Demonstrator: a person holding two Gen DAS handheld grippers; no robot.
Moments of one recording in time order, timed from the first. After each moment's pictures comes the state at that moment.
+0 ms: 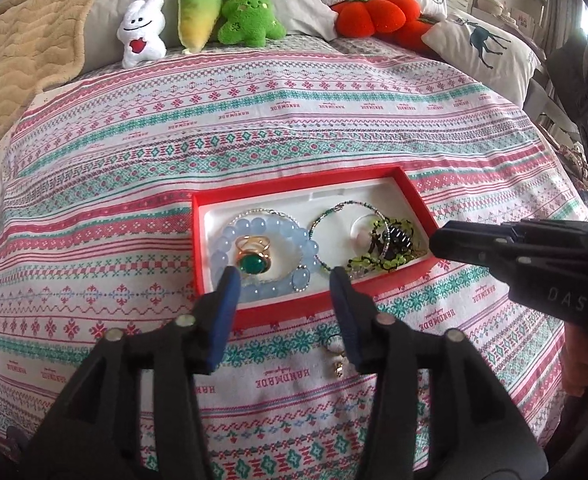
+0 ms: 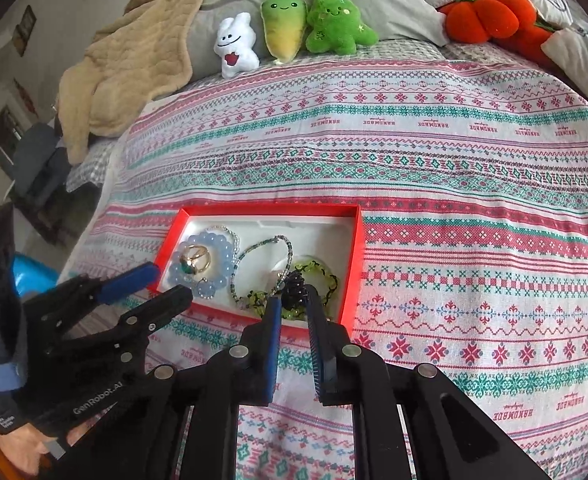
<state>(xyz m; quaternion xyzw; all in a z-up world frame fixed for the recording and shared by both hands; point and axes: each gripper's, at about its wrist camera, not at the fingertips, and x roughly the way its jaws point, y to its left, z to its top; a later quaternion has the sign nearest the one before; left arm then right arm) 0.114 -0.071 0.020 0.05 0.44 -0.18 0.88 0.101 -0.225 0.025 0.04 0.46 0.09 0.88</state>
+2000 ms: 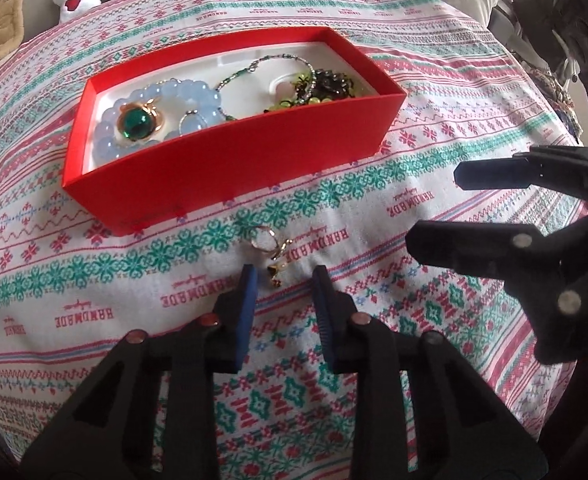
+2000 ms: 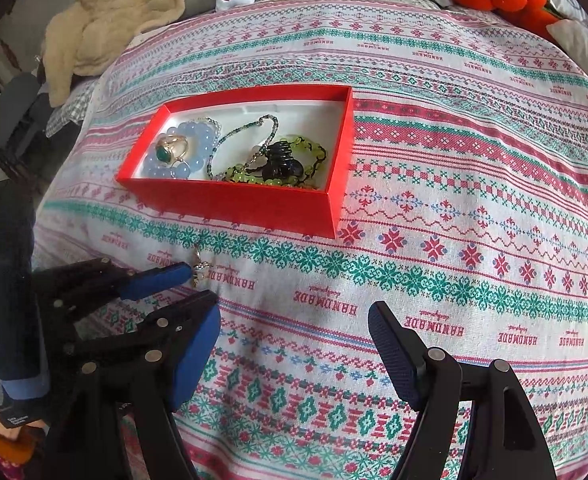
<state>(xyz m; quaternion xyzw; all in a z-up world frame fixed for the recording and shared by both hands) 0.075 -0.108 -0.051 0.10 0.51 -0.25 0.82 0.065 -0.221 -0.017 -0.01 0.54 0.06 0.84</state>
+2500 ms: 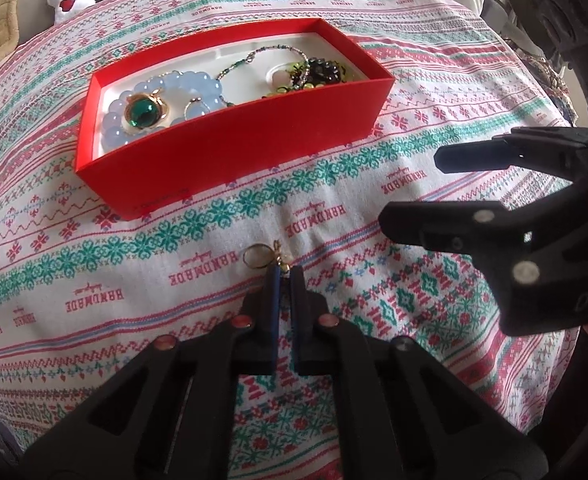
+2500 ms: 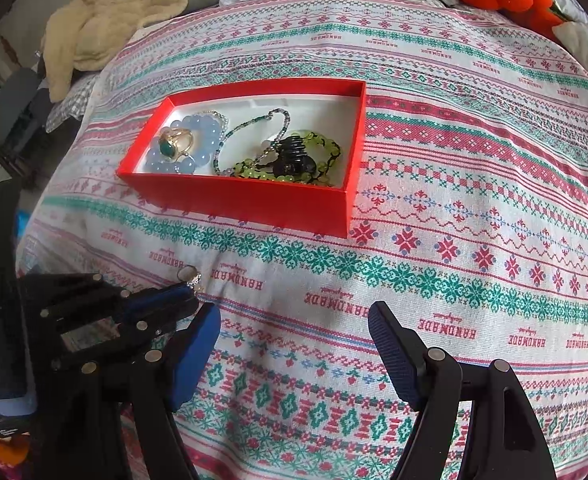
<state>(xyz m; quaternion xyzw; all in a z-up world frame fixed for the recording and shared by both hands) 0.063 -0.096 -0.046 0.11 0.52 -0.26 0.81 0.070 -0.212 -0.023 -0.01 0.54 0.06 0.84</state>
